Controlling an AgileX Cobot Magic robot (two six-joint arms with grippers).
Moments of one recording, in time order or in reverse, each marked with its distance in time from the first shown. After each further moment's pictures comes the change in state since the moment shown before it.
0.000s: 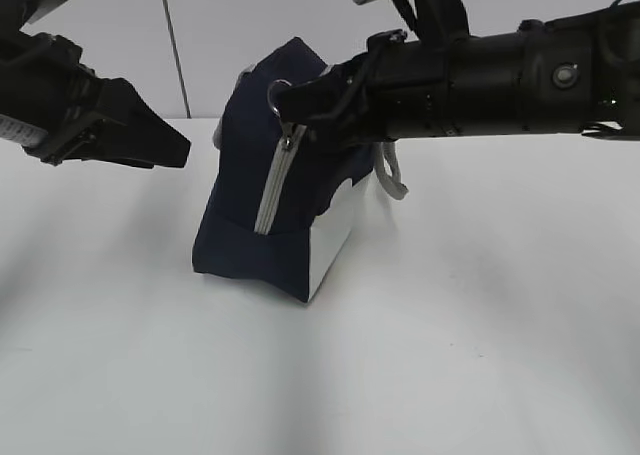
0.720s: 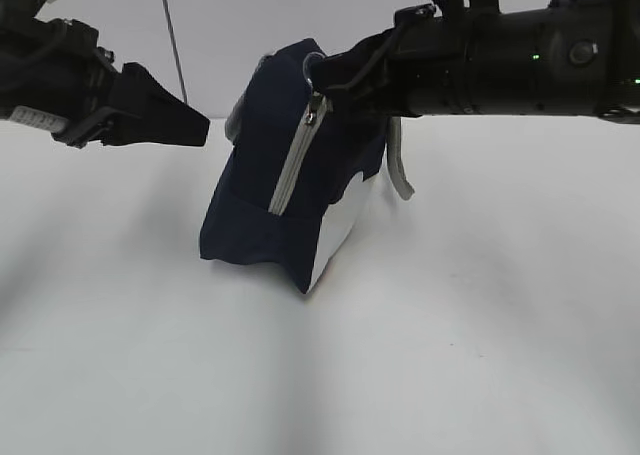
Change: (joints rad) left arm -0.001 0.033 0.000 -0.180 -0.037 0.259; right arm 0.000 -0.040 0.000 0.086 0.149 -0.045
